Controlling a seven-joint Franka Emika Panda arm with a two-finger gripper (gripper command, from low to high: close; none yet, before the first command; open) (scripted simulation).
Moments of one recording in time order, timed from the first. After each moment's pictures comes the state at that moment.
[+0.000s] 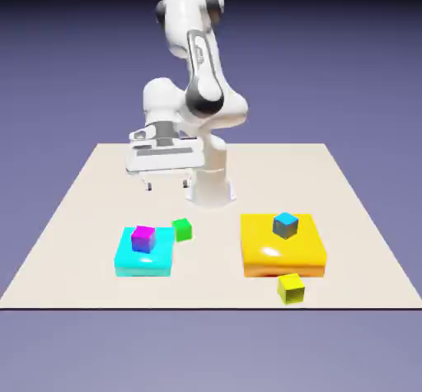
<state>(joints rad) 0.34 -0.51 -0.57 -2.89 0.93 3.11 -0.62</state>
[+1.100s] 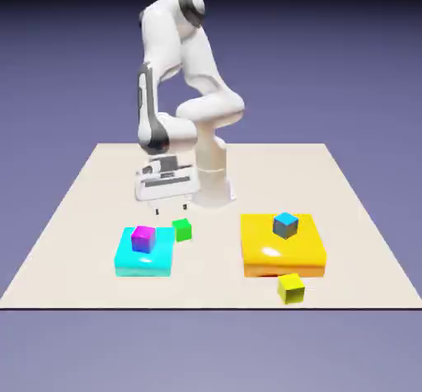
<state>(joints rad) 0.69 -0.45 -1.17 -2.98 1.92 3.19 -2.05</state>
